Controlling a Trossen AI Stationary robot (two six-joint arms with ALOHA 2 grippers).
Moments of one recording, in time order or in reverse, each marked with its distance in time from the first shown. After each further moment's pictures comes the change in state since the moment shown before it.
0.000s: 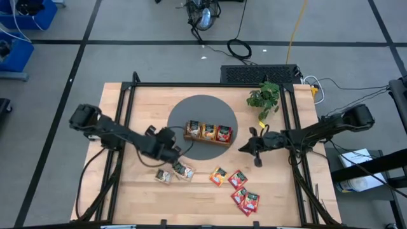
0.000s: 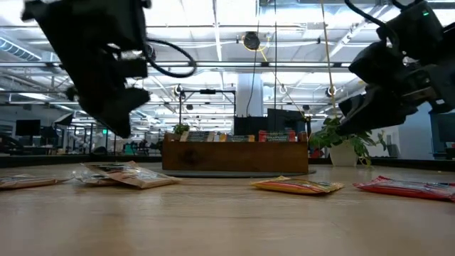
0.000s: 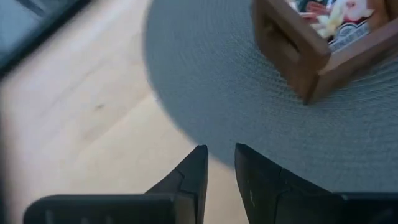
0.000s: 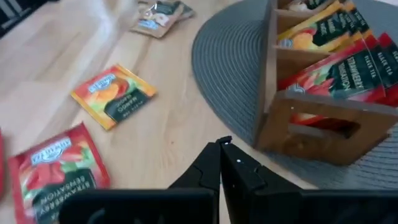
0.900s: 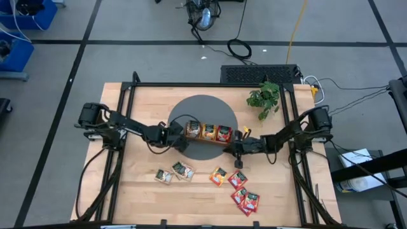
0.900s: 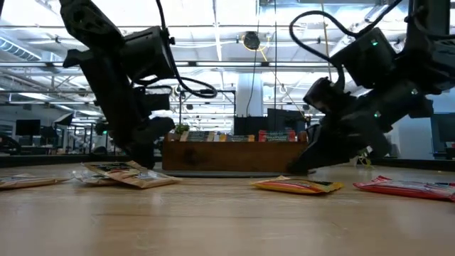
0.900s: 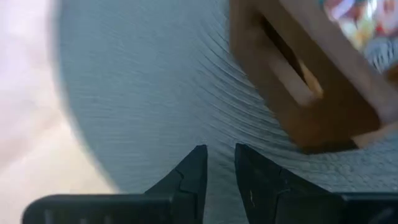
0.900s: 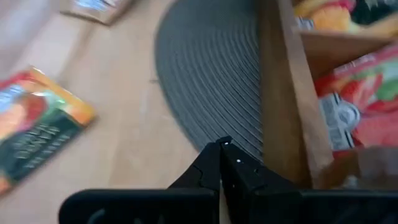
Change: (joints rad) left arm 0.227 0.078 -0.115 0.497 0.209 0.300; right arm -0.006 0.633 0.204 0.371 0.099 0.022
